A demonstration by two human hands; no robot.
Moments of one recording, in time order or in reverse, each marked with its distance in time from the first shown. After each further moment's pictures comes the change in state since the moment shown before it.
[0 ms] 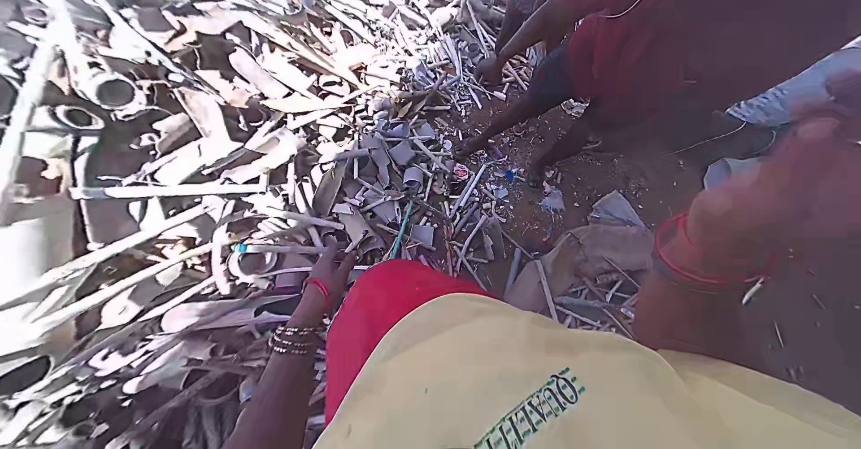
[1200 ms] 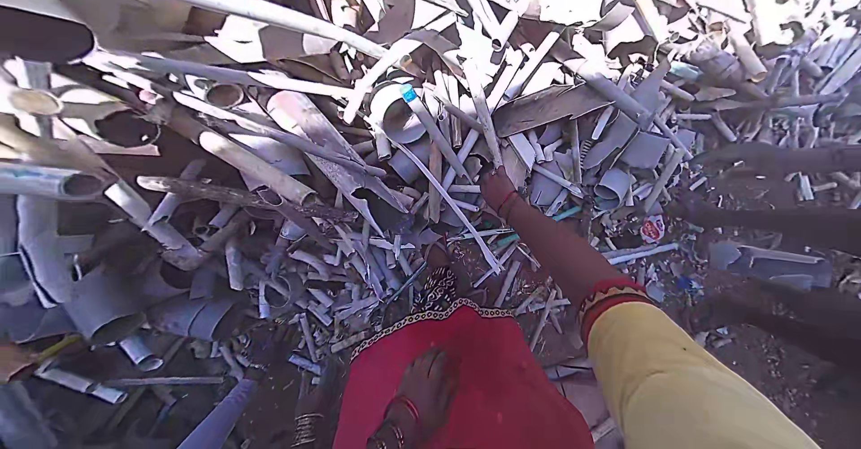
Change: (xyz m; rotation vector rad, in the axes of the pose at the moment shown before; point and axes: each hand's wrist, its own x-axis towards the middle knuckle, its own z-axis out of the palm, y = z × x) left_hand 0.007 -0.287 0.142 -0.139 -0.352 -0.488; right_hand -0.656 -0.049 0.597 -0.074 -2.403 -0.717
